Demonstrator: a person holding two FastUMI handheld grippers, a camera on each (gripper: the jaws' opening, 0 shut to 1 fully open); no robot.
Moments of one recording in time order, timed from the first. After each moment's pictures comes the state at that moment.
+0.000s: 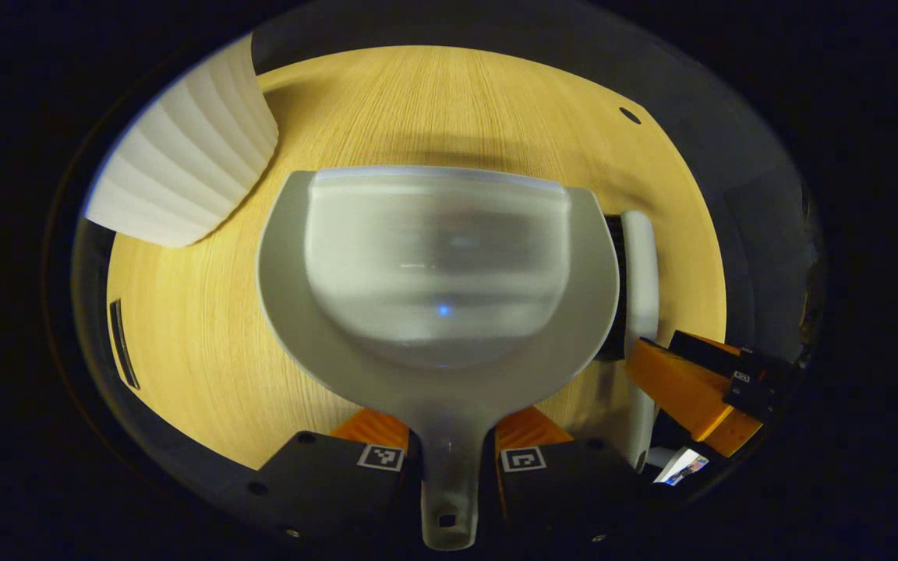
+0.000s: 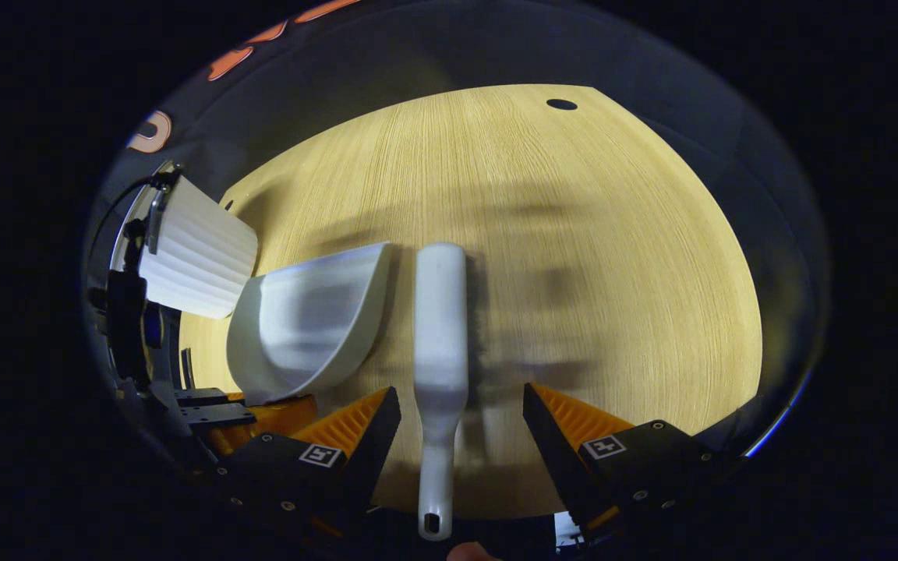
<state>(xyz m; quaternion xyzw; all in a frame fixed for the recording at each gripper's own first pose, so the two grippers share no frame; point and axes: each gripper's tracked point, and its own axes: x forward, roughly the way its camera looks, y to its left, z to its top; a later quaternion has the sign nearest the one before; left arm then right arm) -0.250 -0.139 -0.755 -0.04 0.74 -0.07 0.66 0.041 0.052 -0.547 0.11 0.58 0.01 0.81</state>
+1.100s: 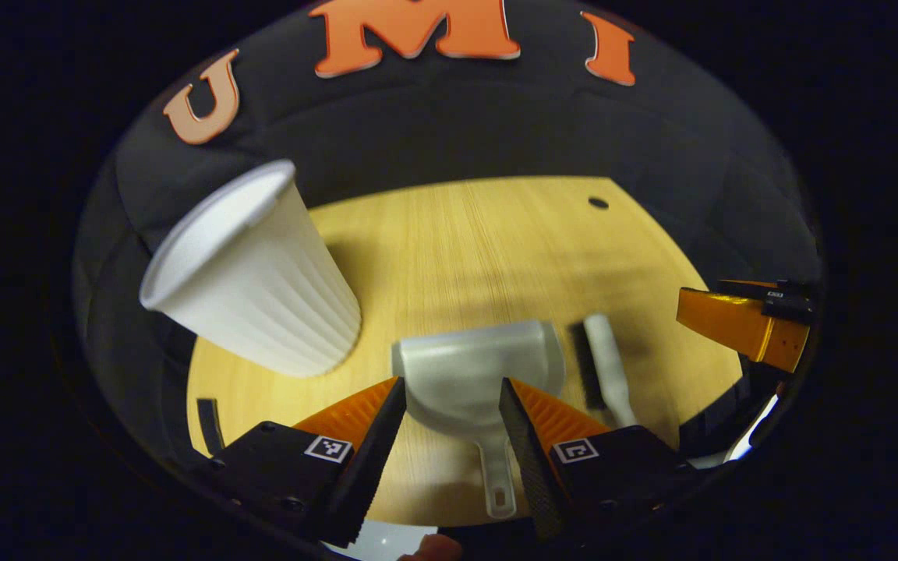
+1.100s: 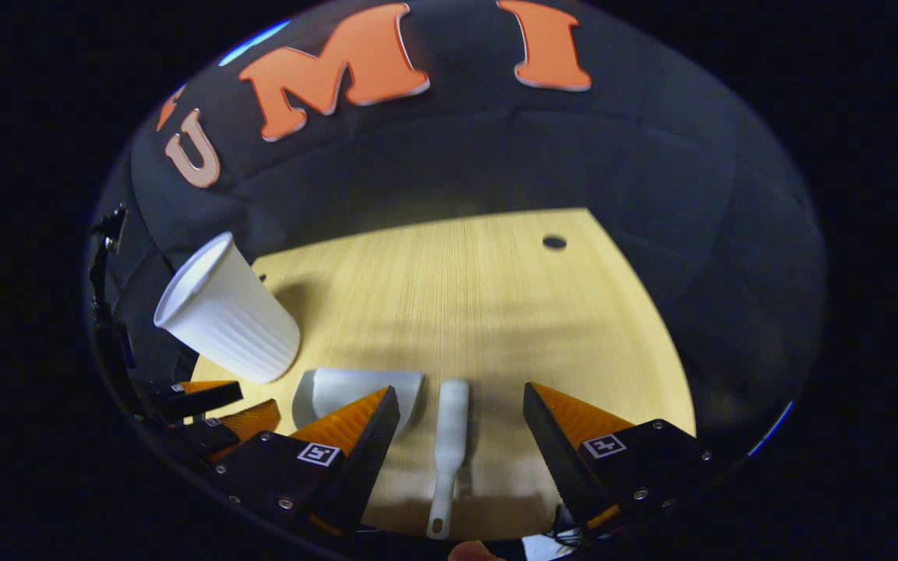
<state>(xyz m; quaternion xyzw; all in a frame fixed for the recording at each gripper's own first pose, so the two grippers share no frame) -0.123 -0.110 -0.579 0.08 0.46 -0.08 0.88 0.112 0.025 -0.364 0.05 0.34 0.00 0.94</state>
